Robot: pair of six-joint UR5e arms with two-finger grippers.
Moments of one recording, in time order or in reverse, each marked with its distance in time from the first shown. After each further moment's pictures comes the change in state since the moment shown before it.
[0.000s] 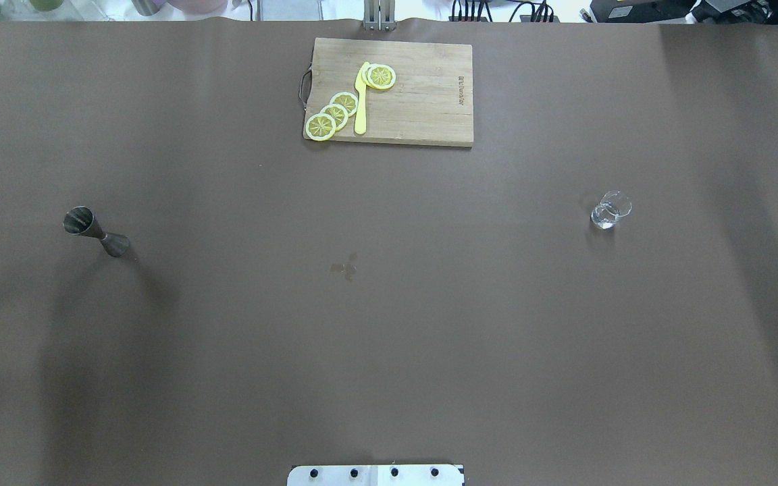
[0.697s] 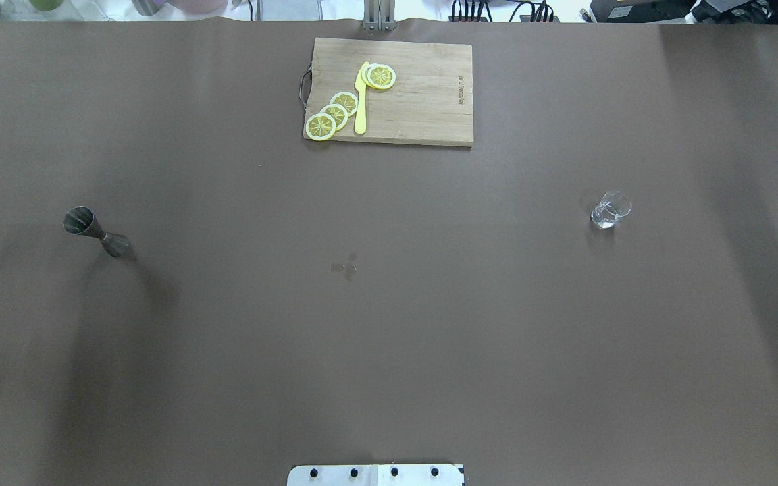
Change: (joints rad) left arm -0.169 -0.096 -0.014 0.339 -0.053 0.459; right arm 0.001 0.000 -0.002 0.001 0.002 -0.001
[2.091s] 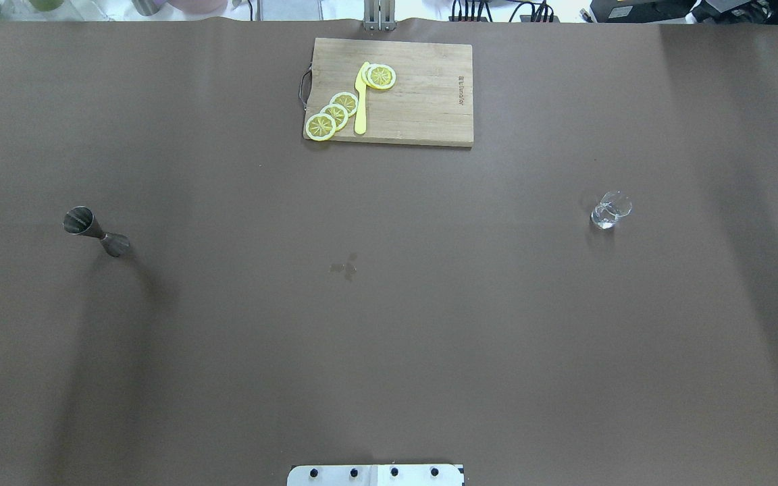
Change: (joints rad) left arm -0.382 0.007 -0.001 0.330 -0.184 0.459; right arm 0.000 -0.012 0.007 0.000 0.015 0.000
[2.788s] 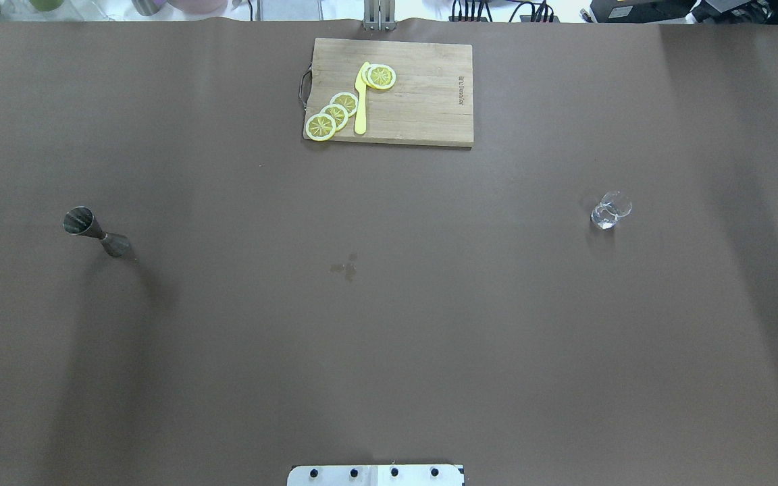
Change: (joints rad) left arm -0.011 -0.032 0.017 0.011 0.063 -0.007; right arm 0.000 0.004 -0.008 0.000 0.003 0.000
